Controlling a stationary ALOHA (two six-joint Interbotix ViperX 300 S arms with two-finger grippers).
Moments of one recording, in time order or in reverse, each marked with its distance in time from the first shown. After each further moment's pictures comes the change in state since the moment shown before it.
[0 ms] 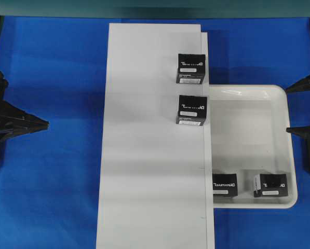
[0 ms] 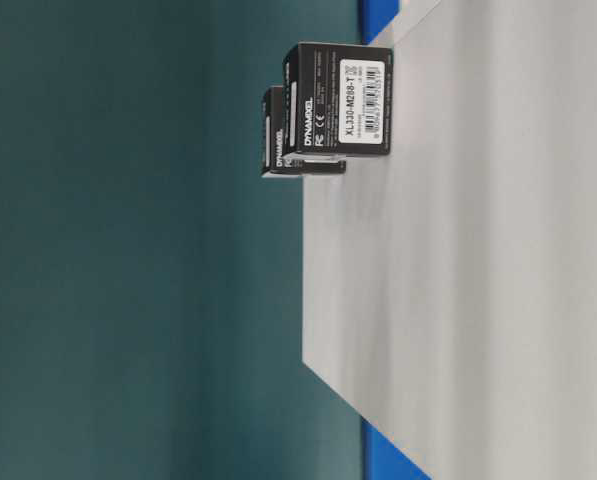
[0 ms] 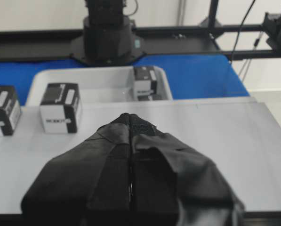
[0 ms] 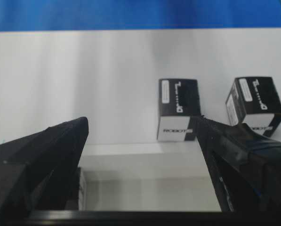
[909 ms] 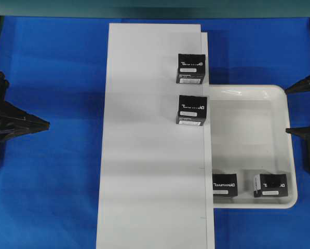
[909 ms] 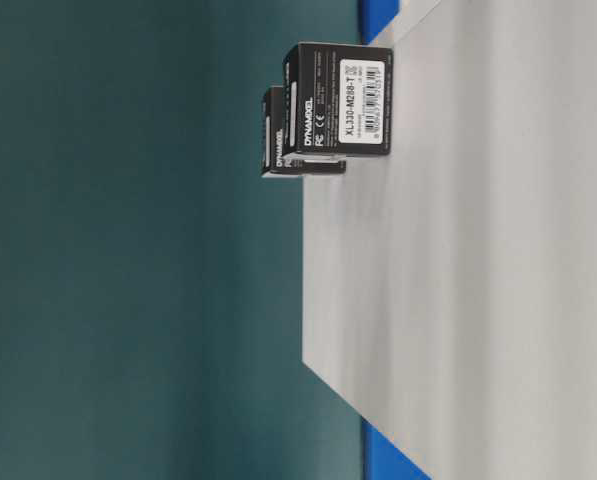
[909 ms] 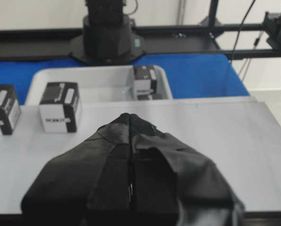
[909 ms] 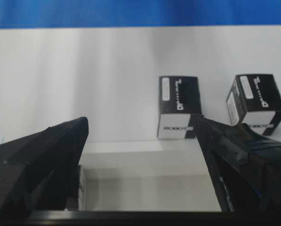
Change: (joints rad) left arm 0.000 0.009 0.002 0.000 -0.005 -0.002; right arm 0.000 0.000 0.005 0.000 0.000 0.000
